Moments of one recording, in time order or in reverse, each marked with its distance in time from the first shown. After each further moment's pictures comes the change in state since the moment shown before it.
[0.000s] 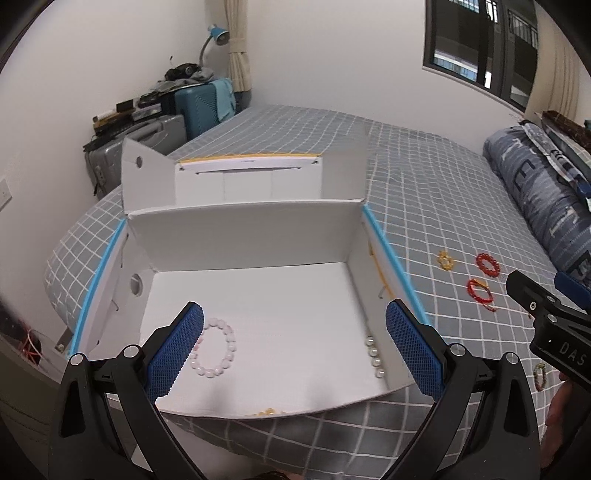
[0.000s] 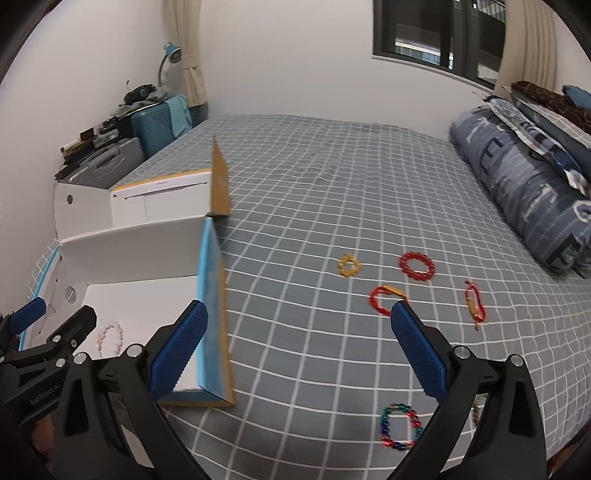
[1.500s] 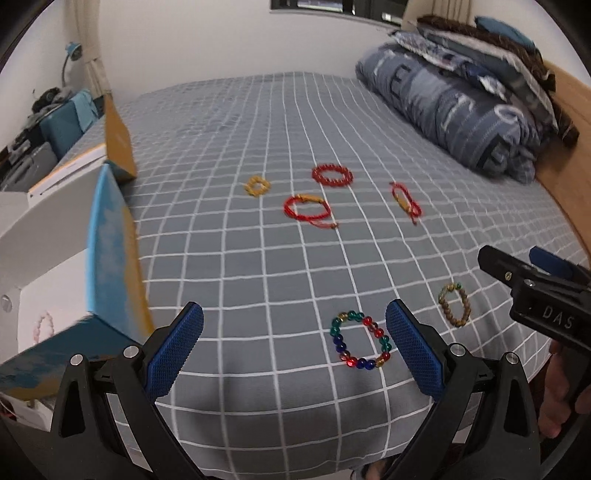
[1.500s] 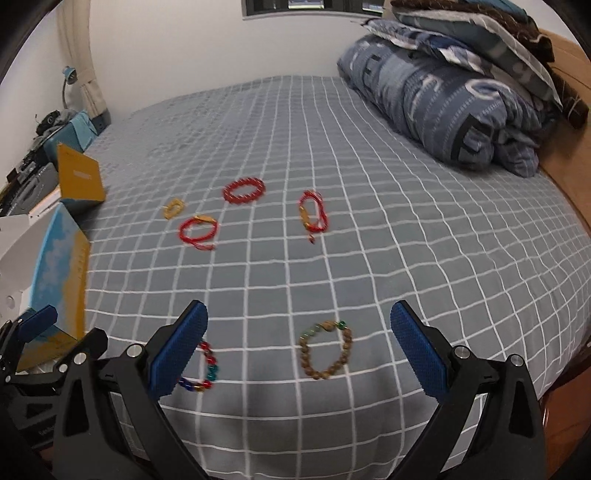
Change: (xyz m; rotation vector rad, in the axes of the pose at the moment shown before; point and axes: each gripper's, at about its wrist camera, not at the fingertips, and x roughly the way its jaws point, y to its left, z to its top) left arm 0.022 -0.230 -0.081 0.307 0.140 -0.296; right arm -0.007 -0.232 -0.101 0.248 0.136 -0.186
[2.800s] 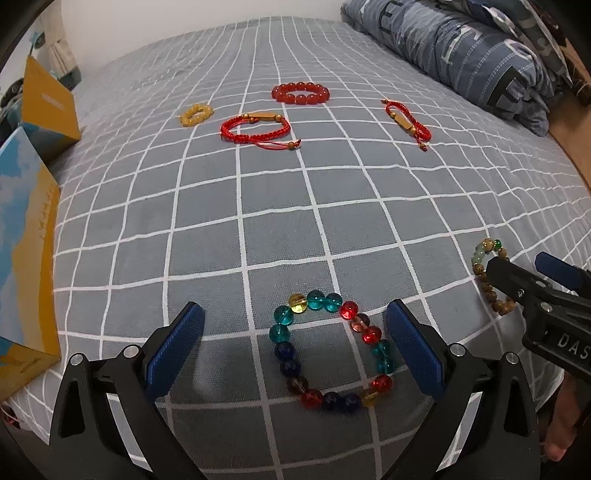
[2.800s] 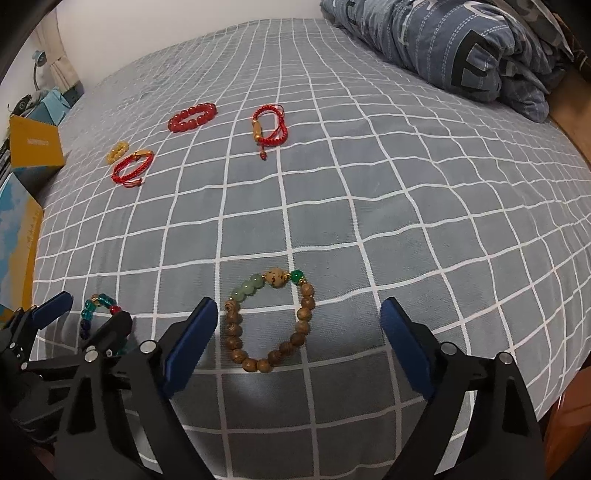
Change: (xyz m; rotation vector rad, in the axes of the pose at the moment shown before) left arm 0.113 -0.046 -0.022 0.049 0.169 -0.004; right arm 0.089 -0.041 -0.036 0.042 0.189 -0.020
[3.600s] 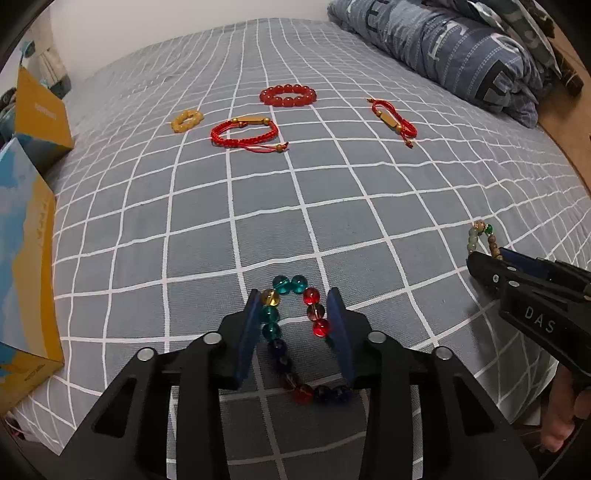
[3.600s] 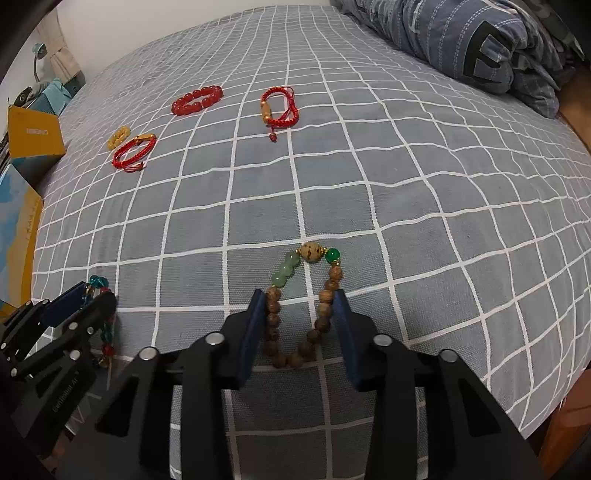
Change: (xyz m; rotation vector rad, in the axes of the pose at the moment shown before) left arm -0.008 -0.002 0.000 0.031 0.004 -0.032; right arm 0.012 0.007 0.000 -0.017 0.049 0.015
